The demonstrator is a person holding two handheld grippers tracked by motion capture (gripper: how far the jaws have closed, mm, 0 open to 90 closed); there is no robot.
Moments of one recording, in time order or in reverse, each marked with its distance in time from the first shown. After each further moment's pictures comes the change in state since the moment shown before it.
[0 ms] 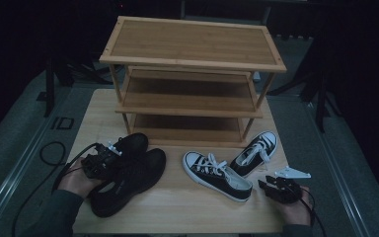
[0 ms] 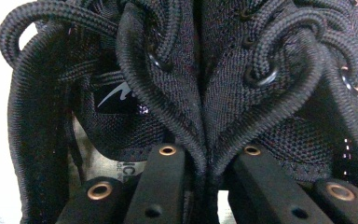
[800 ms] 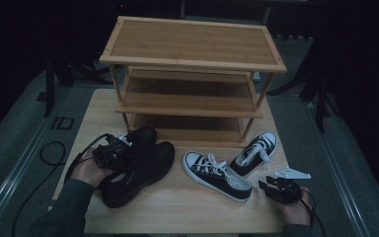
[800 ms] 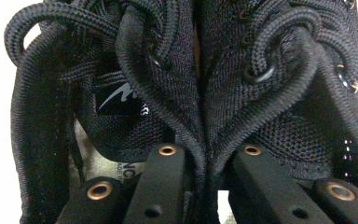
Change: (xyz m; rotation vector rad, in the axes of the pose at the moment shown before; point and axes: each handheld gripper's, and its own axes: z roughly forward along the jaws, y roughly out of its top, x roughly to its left) left arm -0.003 0.037 -0.001 -0.029 -0.014 0.010; right arm -0.004 -0.005 0.005 0.003 0.003 0.012
